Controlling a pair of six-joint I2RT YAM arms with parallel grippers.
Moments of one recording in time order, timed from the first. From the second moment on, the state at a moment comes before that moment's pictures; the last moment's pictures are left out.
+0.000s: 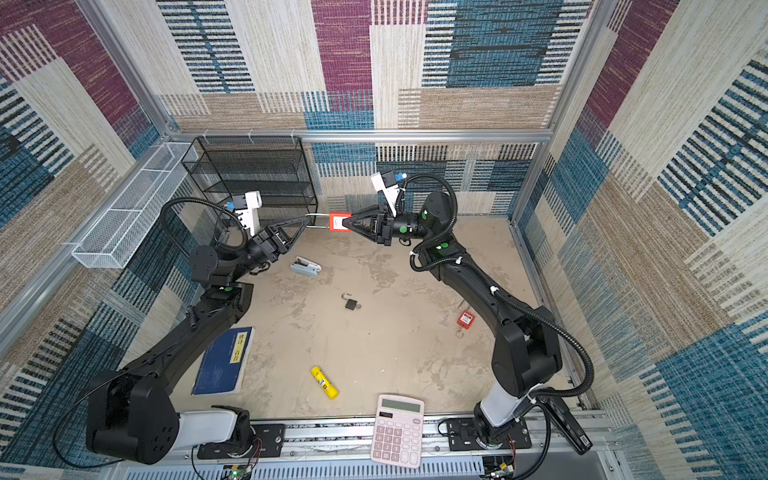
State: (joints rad) left arm -0.19 1.33 0.95 0.99 0.87 -1.09; right arm 0.44 1.66 1.46 0.58 -1.13 0.77
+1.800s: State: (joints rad) left arm -0.27 1.40 1.00 1.00 0.91 -1.07; right arm 0.45 1.68 1.47 0.57 -1.05 0.82
